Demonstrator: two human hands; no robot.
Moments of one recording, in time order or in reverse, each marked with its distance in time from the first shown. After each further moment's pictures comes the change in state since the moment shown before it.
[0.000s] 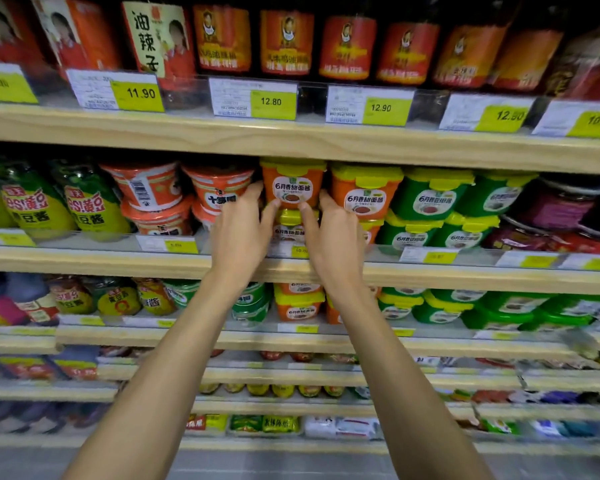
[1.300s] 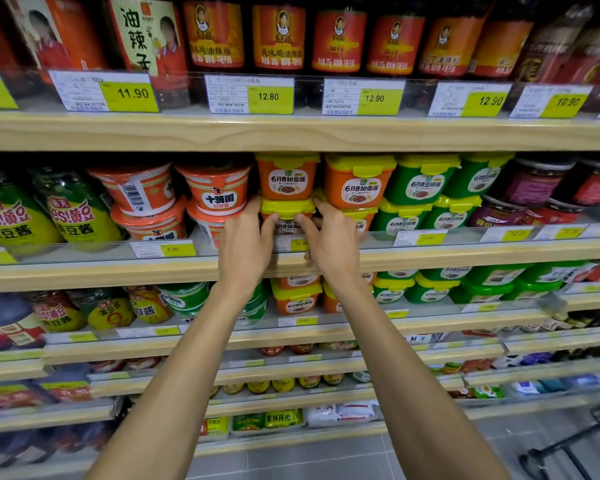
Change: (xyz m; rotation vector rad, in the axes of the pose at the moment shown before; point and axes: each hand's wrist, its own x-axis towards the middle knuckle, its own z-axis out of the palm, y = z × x) left_hand -0.012 -0.025 0.022 -0.111 -0.080 0.060; right_hand -0.005 0.018 0.035 0.155 -0.009 0.088
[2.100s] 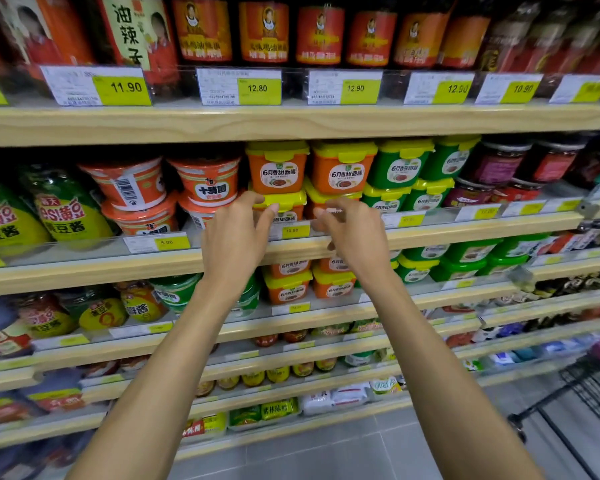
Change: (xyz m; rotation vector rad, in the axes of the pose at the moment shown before) left_hand -0.020 0.022 -0.041 0.051 -0.030 0.013; right_hand -0.025 0.011 -0.054 -0.112 0.010 0.028
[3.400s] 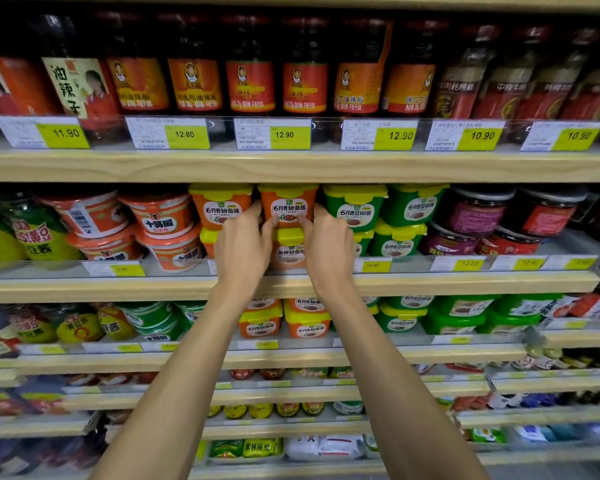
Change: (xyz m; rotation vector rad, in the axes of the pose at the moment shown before) left_hand 0.036 0.094 0.071 0.127 0.123 -0.073; right_hand 0.062 0.027 -0.034 -0.165 0.010 -0.034
